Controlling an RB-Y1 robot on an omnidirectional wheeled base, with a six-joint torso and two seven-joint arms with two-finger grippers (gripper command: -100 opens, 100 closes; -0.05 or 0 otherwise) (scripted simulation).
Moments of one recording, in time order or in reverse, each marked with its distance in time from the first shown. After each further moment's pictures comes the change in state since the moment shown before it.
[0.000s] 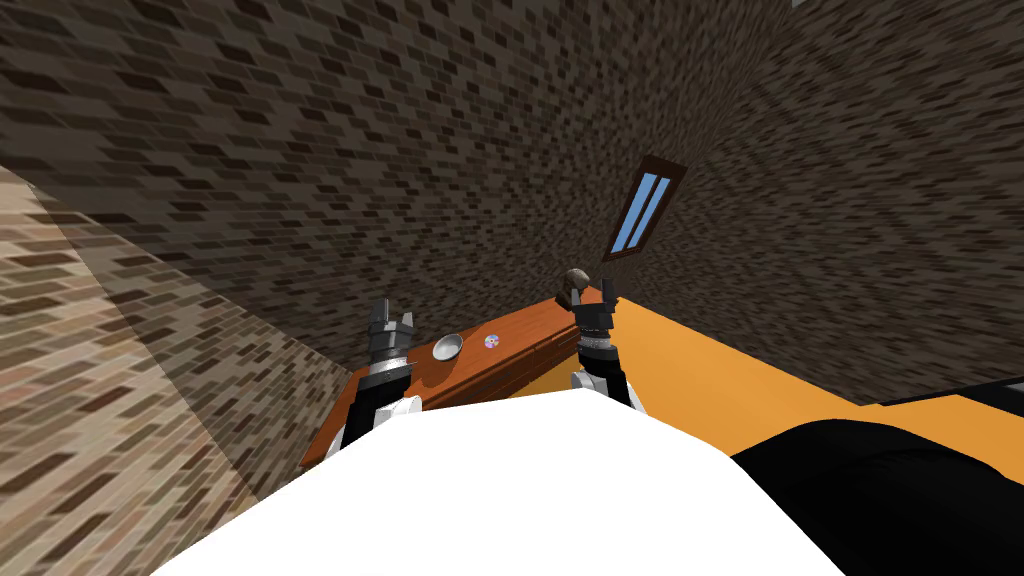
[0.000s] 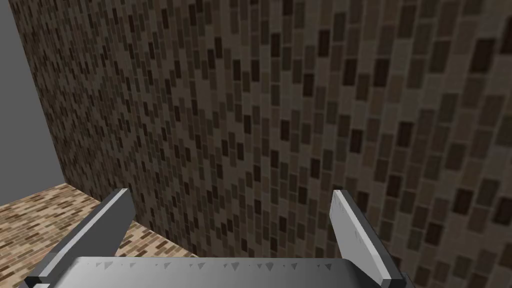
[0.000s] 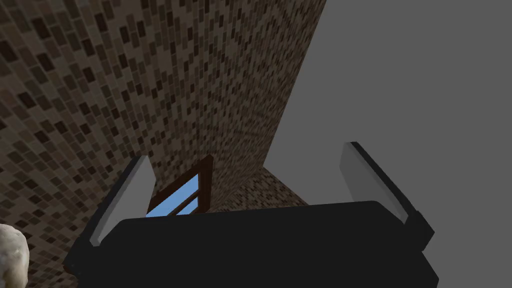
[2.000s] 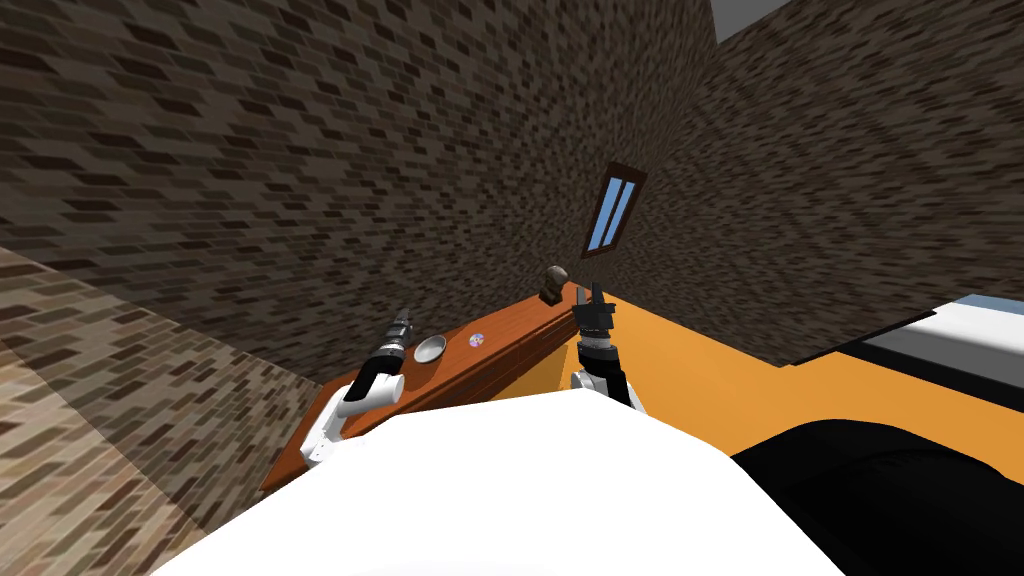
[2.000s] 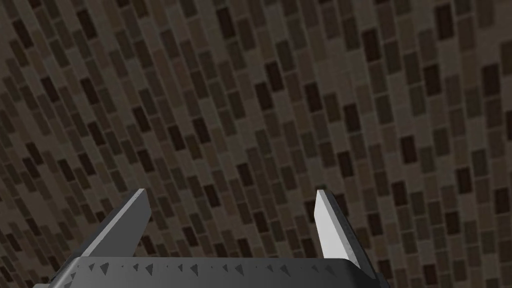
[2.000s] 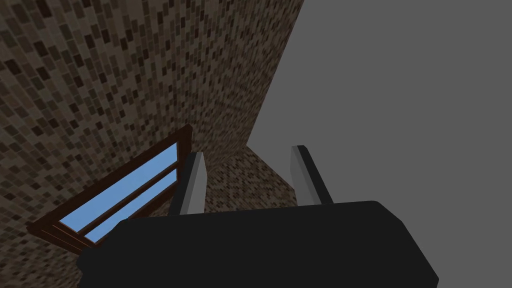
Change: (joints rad) left arm -0.279 0.293 0.153 0.365 0.021 0.448 0.013; right arm 0.000 0.000 0.000 0.000 0.000 0.000 0.000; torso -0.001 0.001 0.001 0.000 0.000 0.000
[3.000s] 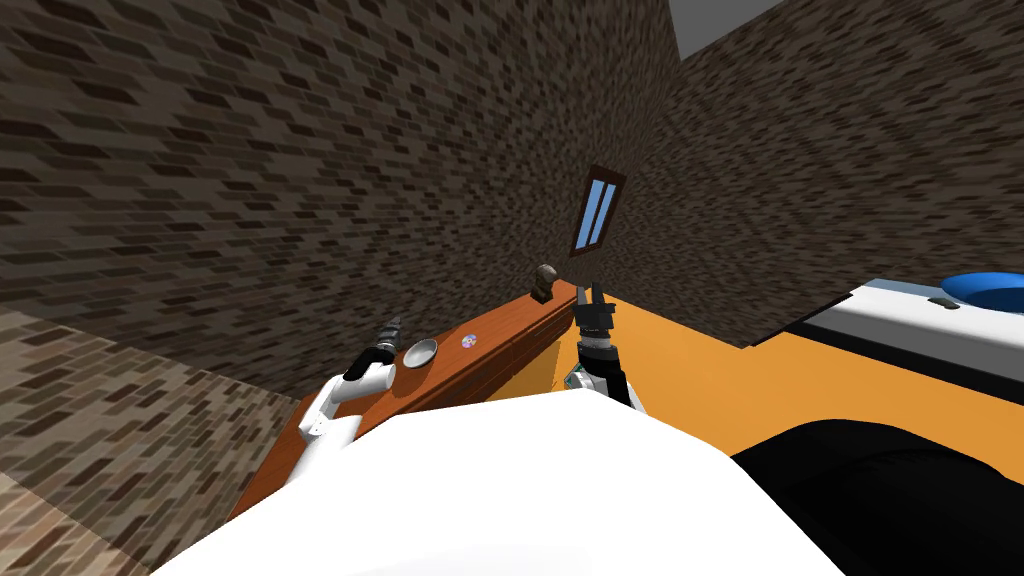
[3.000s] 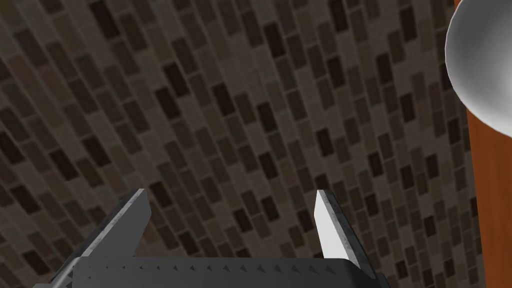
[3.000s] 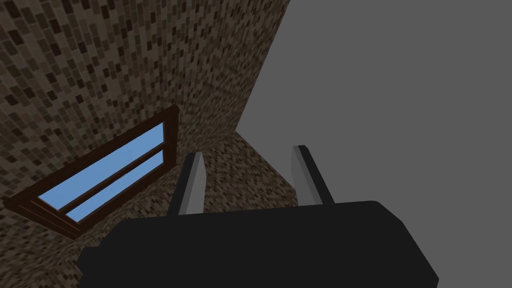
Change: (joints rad) left arm -0.135 0.084 0.080 0.204 0.013 0.239 0.026; right arm 0.000 0.000 0.000 0.000 0.000 0.000 0.000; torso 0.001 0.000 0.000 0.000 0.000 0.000
